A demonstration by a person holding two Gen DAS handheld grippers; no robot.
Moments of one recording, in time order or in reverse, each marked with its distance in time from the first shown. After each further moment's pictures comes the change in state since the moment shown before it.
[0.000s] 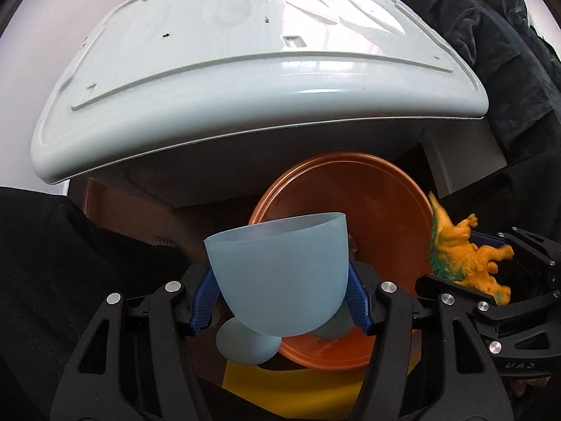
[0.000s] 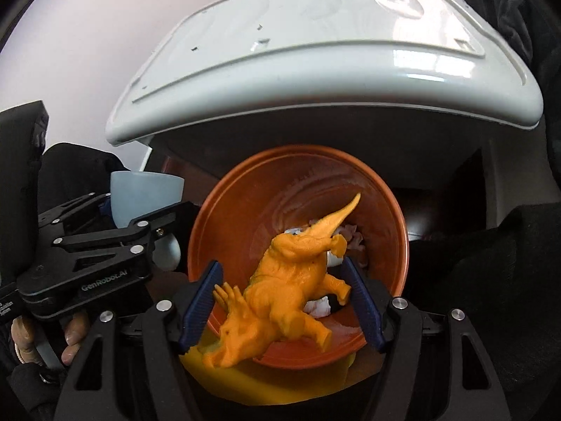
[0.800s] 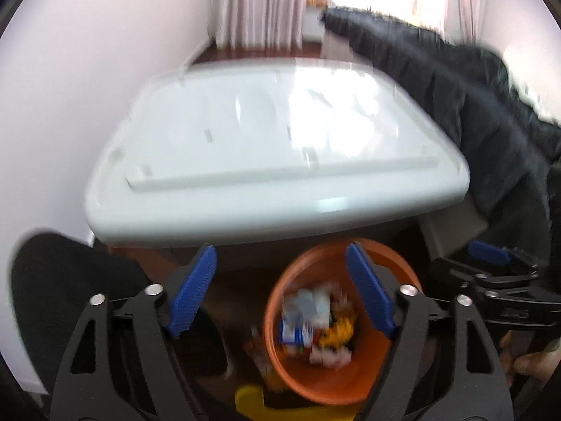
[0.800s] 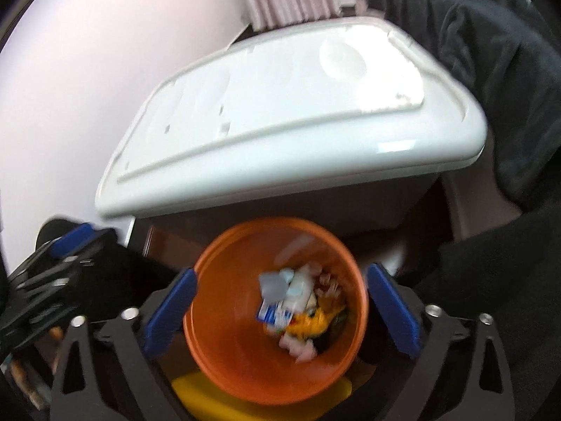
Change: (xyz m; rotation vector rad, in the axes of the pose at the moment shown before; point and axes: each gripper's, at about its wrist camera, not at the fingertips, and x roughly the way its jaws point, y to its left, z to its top) left arm -0.091 0.016 0.015 -0.037 -0.378 0.042; right arm -0.056 -0.012 0.023 0.110 -0.287 -0.104
